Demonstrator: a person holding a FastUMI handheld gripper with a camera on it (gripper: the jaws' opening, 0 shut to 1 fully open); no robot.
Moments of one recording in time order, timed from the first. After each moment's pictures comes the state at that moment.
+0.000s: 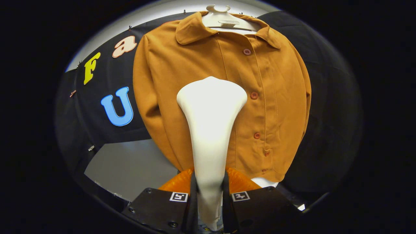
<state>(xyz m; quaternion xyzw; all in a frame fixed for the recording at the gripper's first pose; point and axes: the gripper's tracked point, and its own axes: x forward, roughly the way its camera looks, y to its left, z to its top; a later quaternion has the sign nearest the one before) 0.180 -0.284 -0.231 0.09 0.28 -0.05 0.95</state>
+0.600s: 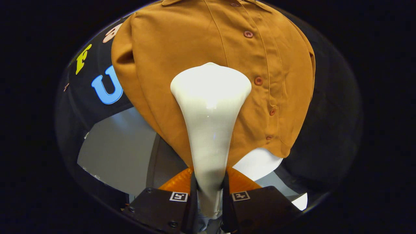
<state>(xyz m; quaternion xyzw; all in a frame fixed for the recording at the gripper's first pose) 0.146 -0.286 -0.339 0.10 0.41 -0.05 0.91</state>
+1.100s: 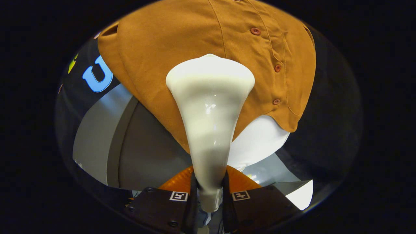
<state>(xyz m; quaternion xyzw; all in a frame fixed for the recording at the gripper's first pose) 0.109 -0.279 -0.392 0.12 0.48 -0.07 0.87</state>
